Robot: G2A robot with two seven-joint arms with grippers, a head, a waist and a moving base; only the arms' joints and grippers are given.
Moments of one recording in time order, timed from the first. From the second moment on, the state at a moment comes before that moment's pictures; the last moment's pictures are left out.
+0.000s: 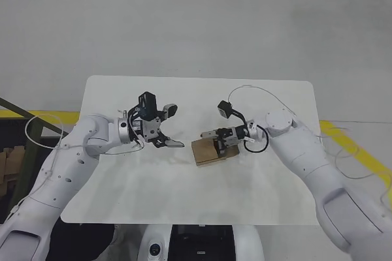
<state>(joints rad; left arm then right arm) 1.06 -0.88 -1.11 -1.52 0.89 -1.01 -0.10 -0.60 -1.33 0.69 -0.74 0.45 -0.24 1.33</state>
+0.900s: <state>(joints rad) 1.12 -0.89 -1.10 -1.55 1.14 -0.96 0.05 -0.98 -1.12 1.15 -1.51 0.25 -0.17 1.24</state>
